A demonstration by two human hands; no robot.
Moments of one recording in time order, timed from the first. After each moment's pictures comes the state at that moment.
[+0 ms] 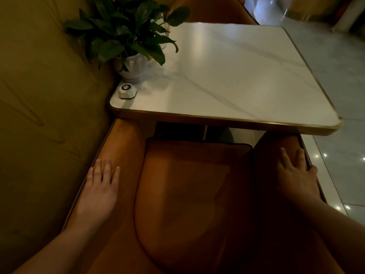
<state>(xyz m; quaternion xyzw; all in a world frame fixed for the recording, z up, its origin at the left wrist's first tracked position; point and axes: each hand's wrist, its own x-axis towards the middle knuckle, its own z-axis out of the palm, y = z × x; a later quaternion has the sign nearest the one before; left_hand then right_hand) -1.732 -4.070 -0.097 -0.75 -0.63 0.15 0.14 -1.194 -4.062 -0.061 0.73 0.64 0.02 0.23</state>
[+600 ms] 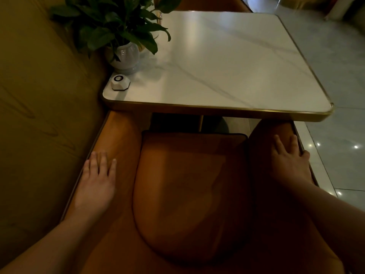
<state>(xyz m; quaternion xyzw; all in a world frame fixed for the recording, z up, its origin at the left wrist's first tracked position) -1.728 -4.070 -0.098 -0.75 -0.62 0.17 0.14 -1.191 -4.062 -0.067 0.74 0.64 0.02 0.21</state>
